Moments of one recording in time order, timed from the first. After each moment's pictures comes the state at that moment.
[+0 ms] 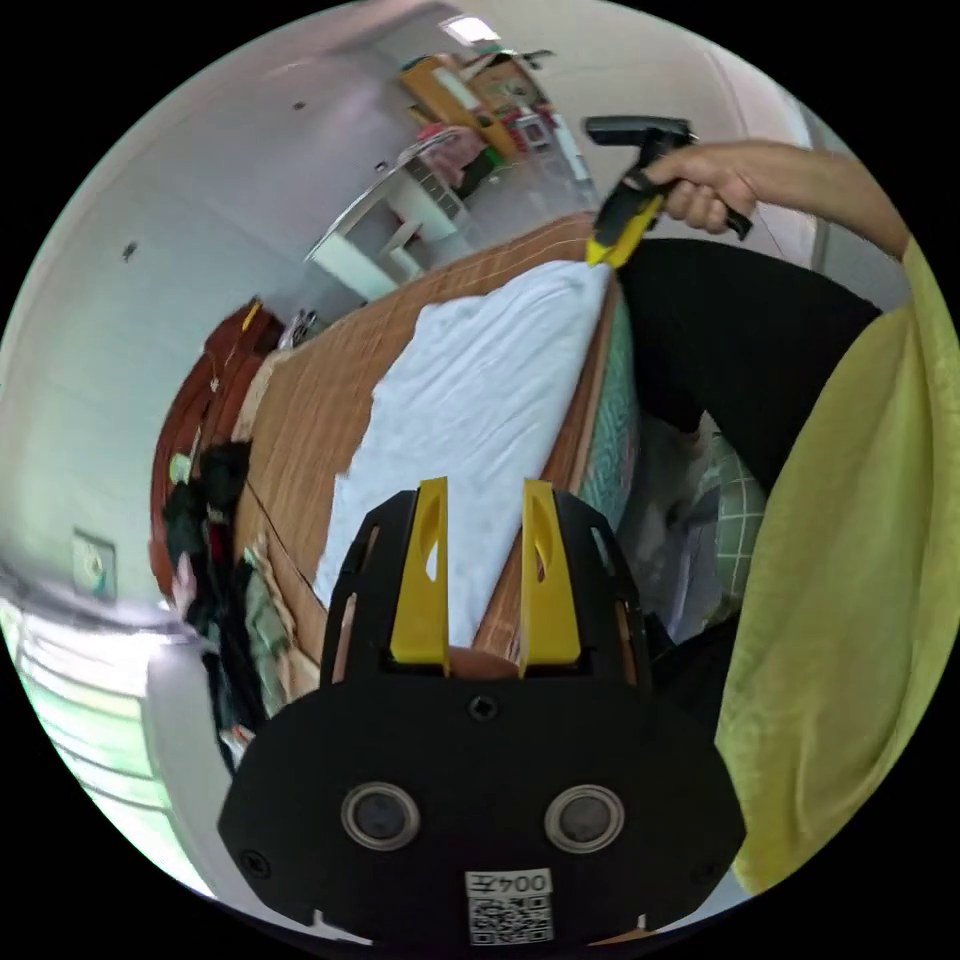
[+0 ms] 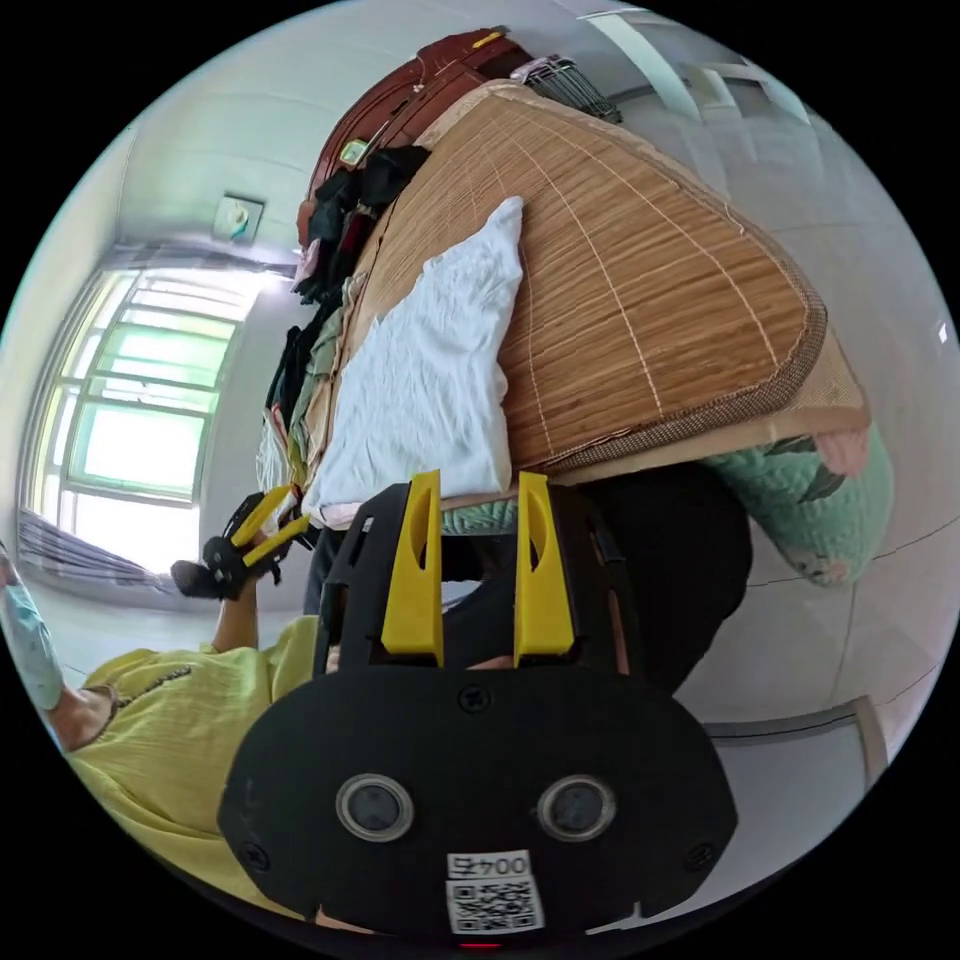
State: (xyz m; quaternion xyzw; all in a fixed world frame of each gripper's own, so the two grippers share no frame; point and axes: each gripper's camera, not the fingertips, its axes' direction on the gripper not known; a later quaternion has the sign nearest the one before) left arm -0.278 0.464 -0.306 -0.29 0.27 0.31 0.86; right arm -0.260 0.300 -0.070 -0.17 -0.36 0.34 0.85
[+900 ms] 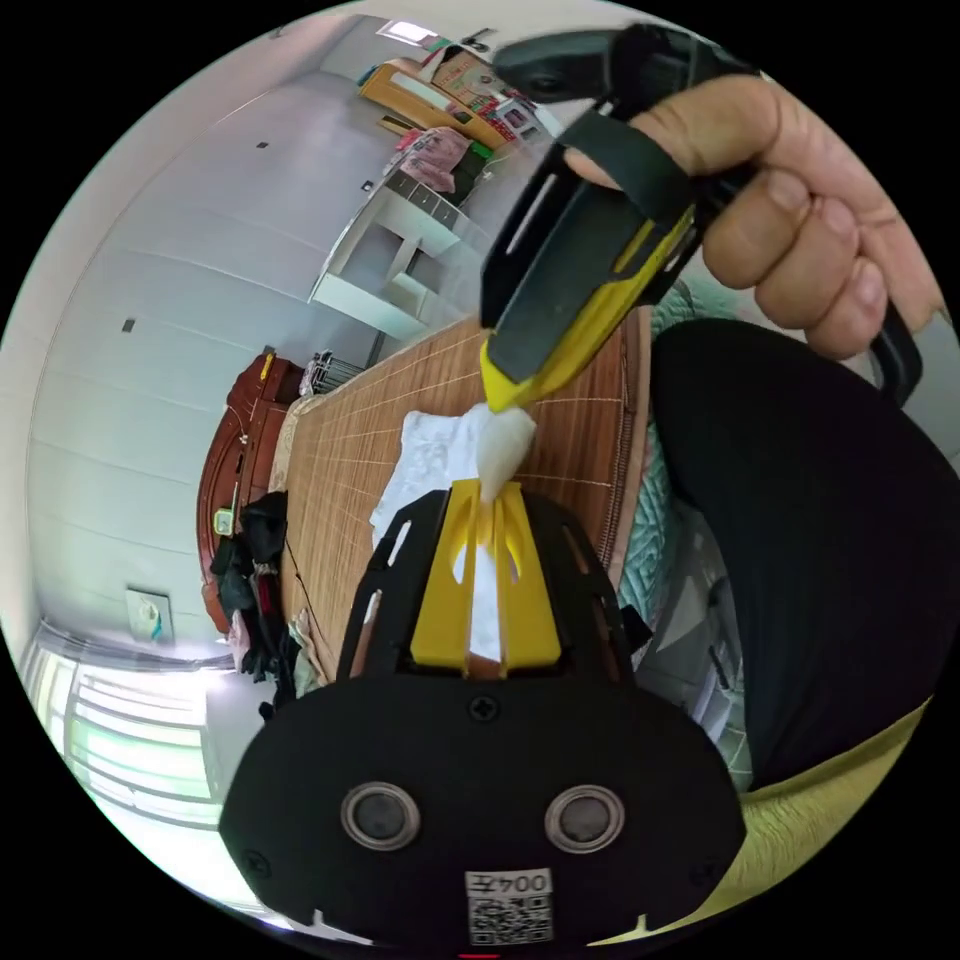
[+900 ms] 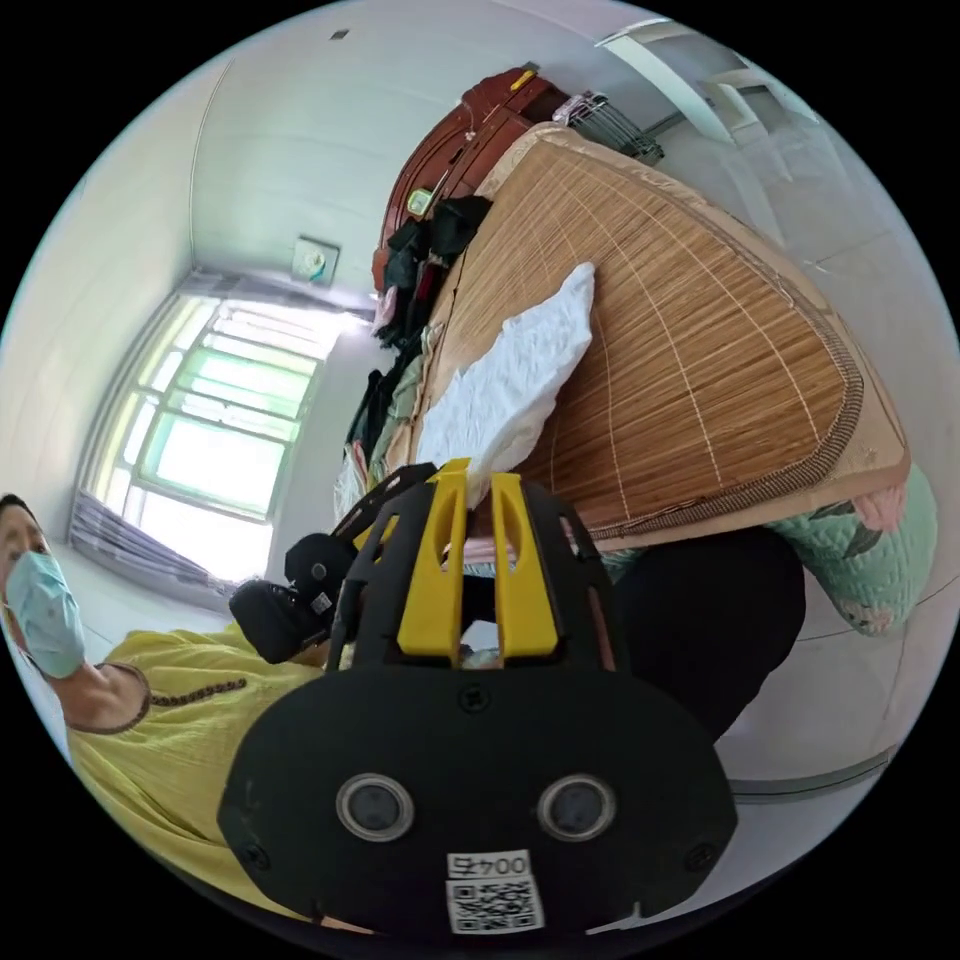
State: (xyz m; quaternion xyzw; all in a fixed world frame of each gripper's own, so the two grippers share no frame) left arm -0.112 0.454 -0.257 -0.31 0.21 0.30 0.88; right arm -0.186 0.402 -0.036 -0.05 -0.44 0.37 0.81
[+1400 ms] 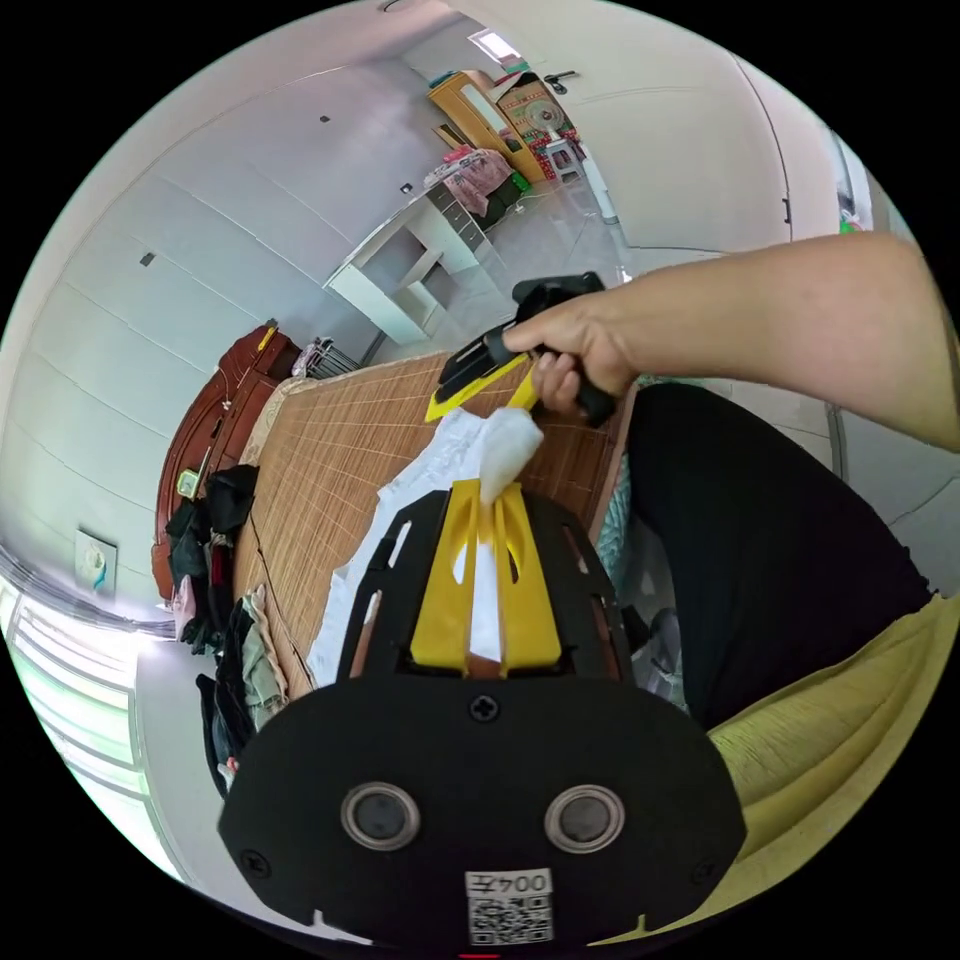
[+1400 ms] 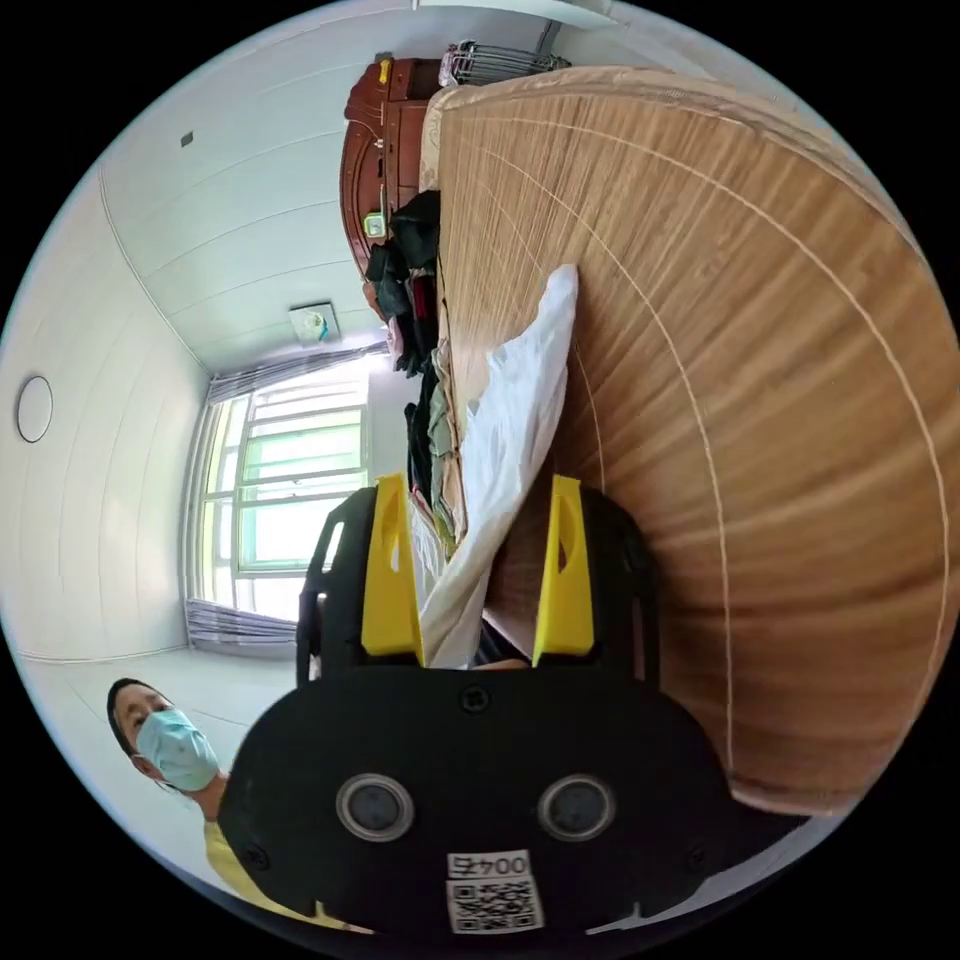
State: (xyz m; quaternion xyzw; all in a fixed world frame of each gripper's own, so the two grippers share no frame) left arm -0.184 0.425 -0.294 -0.31 0.26 0.21 0.89; right arm -0.122 0.347 0.125 -0.11 -0.55 0.46 0.69
